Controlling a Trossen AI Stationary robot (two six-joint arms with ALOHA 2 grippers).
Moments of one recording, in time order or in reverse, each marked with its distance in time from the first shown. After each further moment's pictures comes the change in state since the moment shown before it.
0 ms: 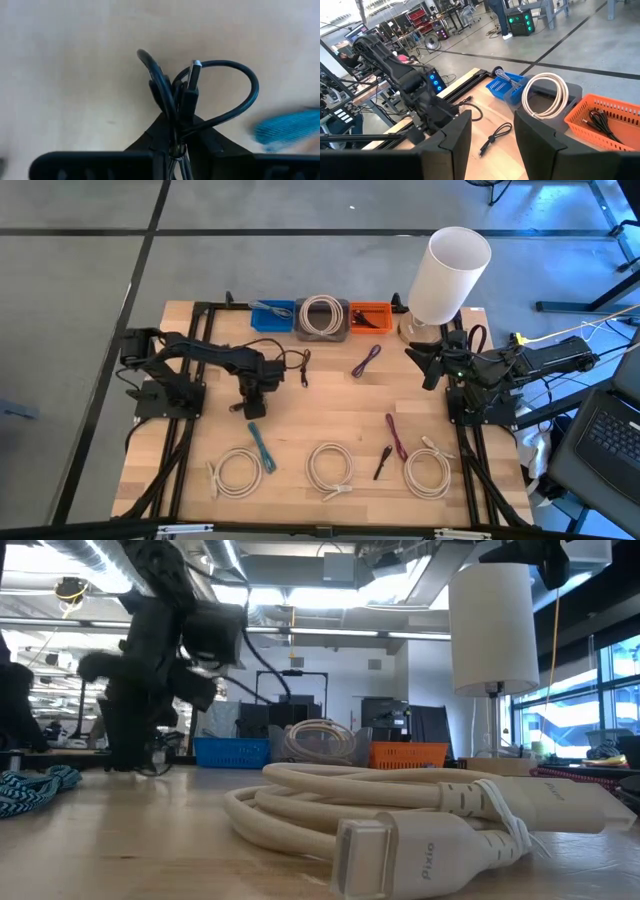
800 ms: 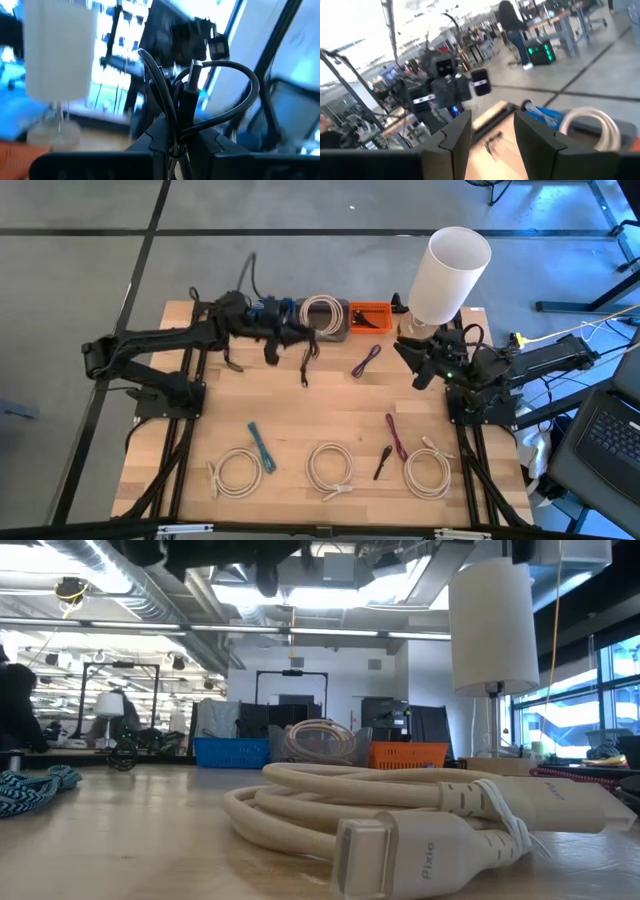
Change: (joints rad) left arm 0.252 -0.305 0.056 1.361 0.348 -0.225; right arm 0.000 0.156 0.000 0.485 0.003 -0.171
